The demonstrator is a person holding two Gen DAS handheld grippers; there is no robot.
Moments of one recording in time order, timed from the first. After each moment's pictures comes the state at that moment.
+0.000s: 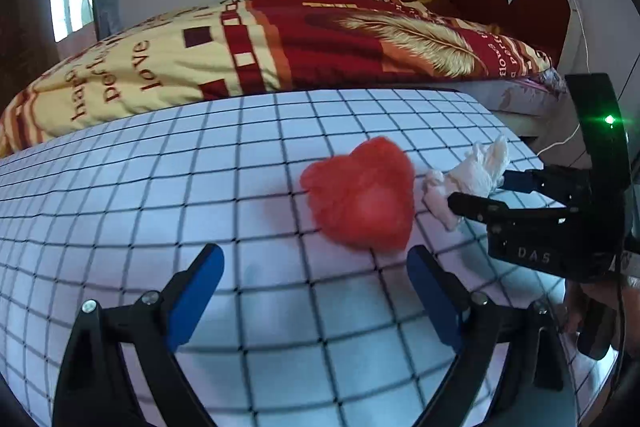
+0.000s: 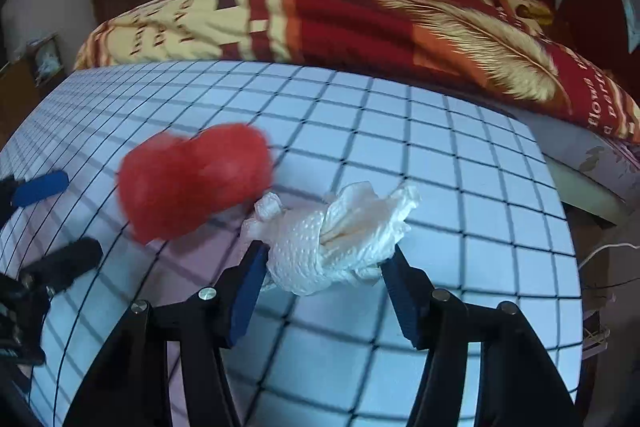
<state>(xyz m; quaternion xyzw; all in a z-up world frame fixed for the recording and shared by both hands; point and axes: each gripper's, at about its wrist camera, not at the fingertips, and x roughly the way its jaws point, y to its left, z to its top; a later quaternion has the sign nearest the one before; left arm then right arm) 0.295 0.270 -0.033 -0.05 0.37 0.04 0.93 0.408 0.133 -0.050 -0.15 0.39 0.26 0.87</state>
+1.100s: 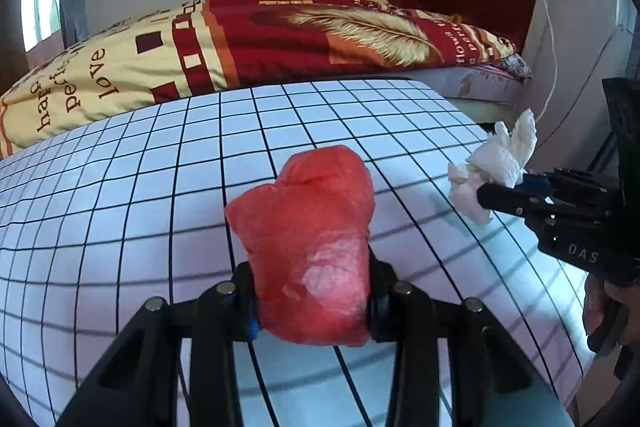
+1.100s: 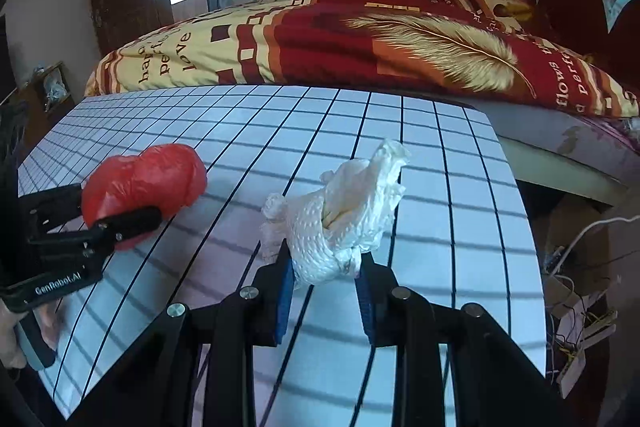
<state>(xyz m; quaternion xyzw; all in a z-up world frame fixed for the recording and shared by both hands) 0.281 0.236 -0.029 -0.04 0.37 -0.02 0.93 0.356 0.066 -0.026 -0.11 0.36 0.28 0.88</state>
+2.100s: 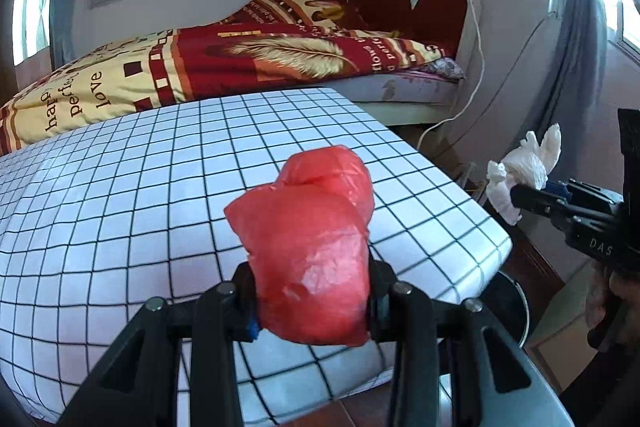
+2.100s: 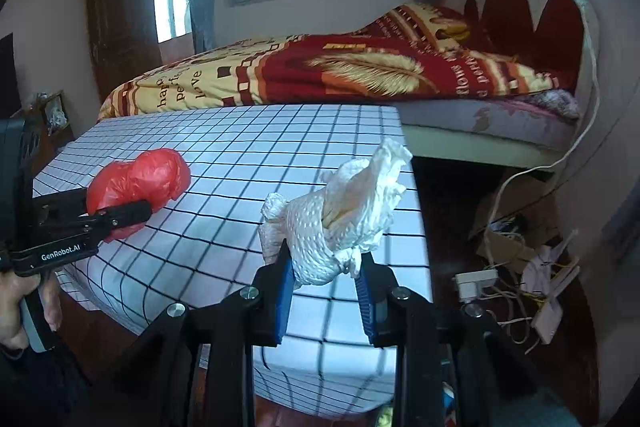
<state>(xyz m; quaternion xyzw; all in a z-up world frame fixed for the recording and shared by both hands) 0.145 0.146 0.001 -0.04 0.33 -0.07 0.94 0.172 -0.091 0.017 -0.07 0.30 0.24 0.92</state>
